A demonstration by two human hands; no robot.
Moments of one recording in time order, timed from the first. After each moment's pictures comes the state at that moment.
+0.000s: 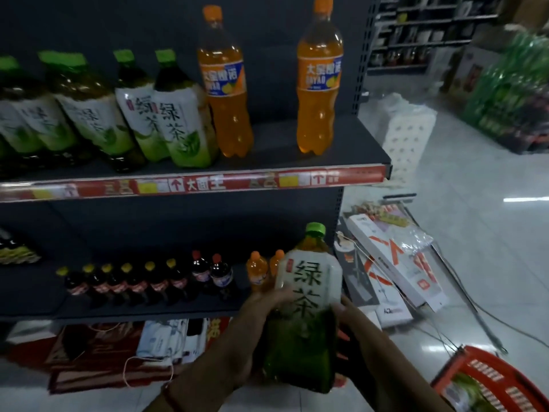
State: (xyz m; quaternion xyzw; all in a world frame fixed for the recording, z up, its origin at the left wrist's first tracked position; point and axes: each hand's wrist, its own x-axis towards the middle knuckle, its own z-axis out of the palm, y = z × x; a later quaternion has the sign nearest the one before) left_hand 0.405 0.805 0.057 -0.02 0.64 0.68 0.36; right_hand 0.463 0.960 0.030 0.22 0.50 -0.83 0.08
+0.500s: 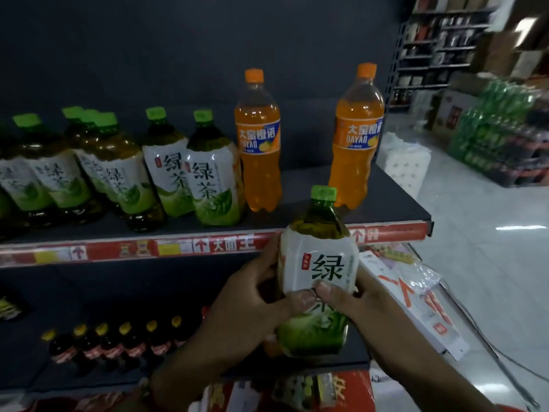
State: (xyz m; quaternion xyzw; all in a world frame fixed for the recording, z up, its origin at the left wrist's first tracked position) left_hand 0.284 0.757 0.121 0.28 0.73 0.60 0.16; right_hand 0.356 0.931 0.113 0.09 0.67 -0.73 -0.05
